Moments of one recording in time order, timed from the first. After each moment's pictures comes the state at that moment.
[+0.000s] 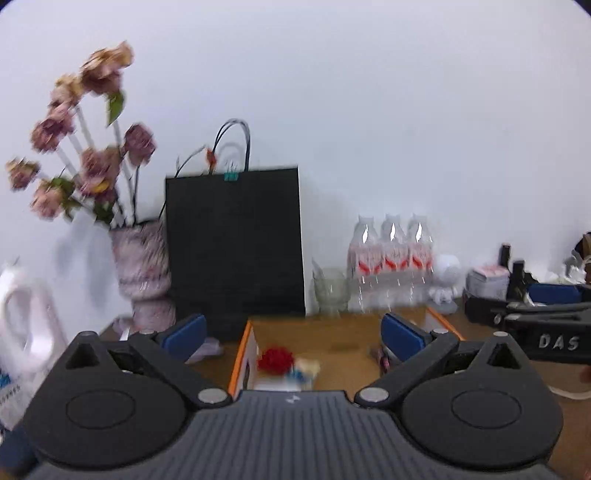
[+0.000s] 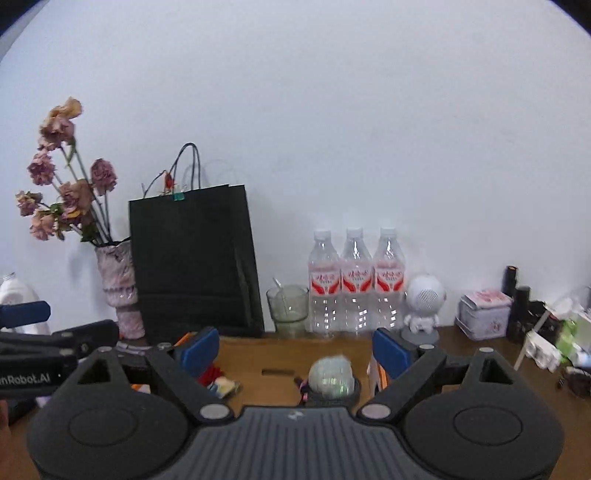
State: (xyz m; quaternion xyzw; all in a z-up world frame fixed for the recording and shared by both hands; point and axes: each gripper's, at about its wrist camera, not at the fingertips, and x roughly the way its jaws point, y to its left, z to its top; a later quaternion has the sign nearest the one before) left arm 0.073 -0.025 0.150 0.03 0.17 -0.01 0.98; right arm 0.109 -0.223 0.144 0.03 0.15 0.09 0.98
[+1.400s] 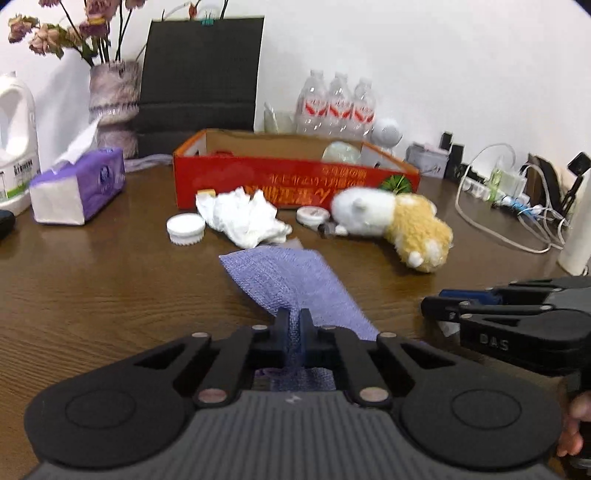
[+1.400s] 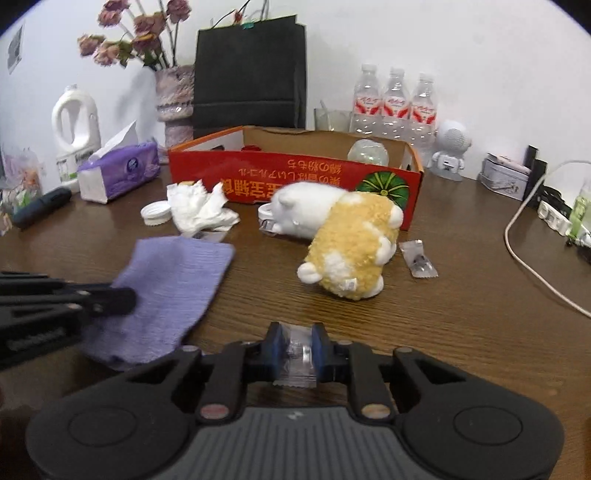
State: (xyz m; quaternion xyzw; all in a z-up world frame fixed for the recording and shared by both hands) left arm -0.045 -0.019 0.019 -0.02 0.29 -0.09 0.95; right arm -0.012 -0.219 0.001 -0.04 0.31 0.14 0.94
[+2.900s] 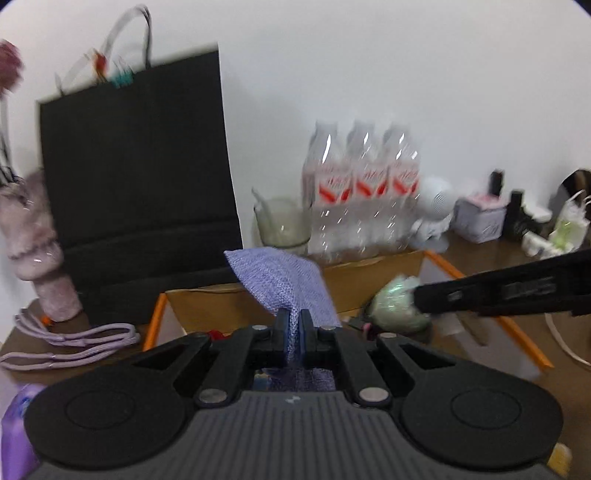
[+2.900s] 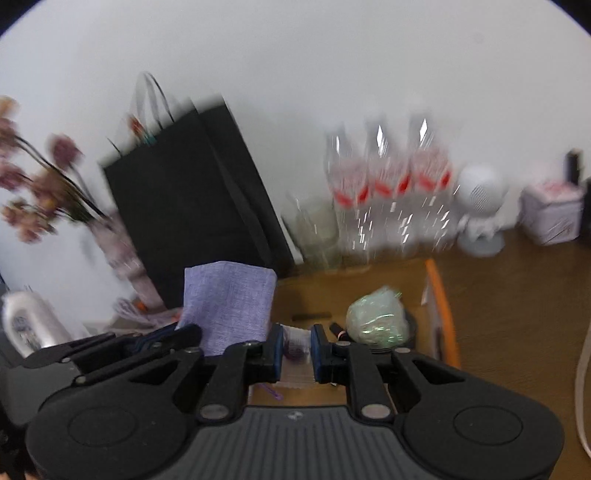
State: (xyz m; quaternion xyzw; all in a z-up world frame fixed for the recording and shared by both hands) left arm 0.282 -0.052 0.091 0.07 0.28 -0.11 0.95; right arm 0.284 -0.223 0.096 0.13 0.34 0.16 0.92
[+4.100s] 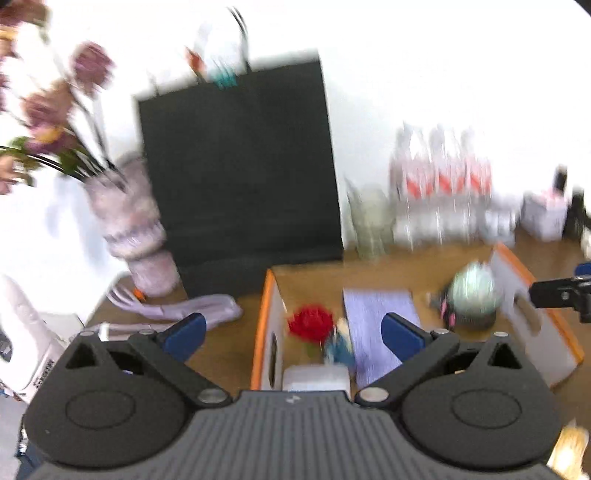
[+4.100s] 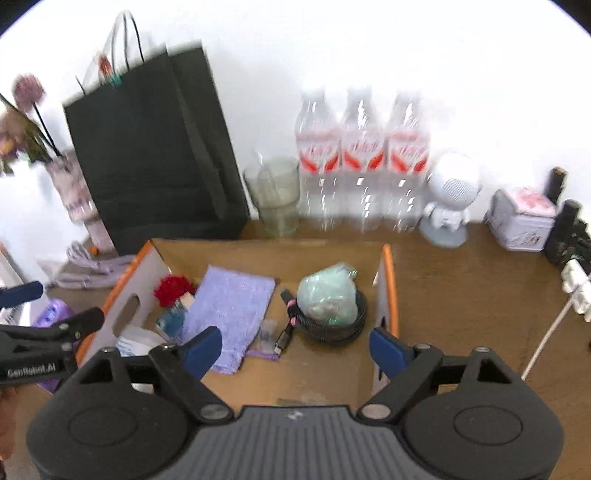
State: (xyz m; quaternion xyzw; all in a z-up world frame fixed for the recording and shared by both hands) left arm 0.211 -0.010 0.138 0.06 0.24 0.04 0.97; right arm 0.245 -0.236 0.136 0.04 0.34 0.10 0.93
